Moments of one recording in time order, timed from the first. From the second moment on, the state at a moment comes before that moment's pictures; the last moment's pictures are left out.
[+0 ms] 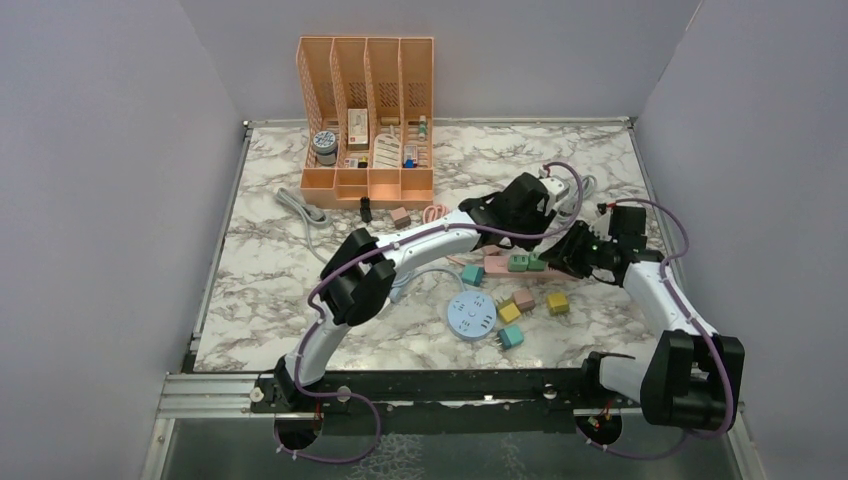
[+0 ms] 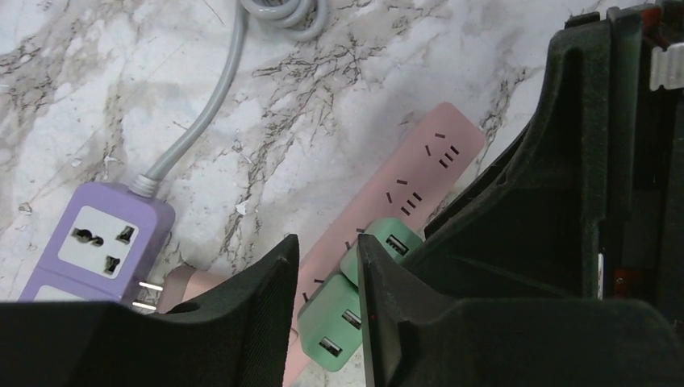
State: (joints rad) left arm -0.99 2.18 1.88 -0.35 0.04 -0.21; right arm -0.12 1.17 0.64 -0.39 -0.52 0.50
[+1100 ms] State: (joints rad) left arm -1.04 2.18 1.78 -0.31 0.06 -0.05; right arm -0.05 1.16 0.63 -0.37 -0.37 0.59
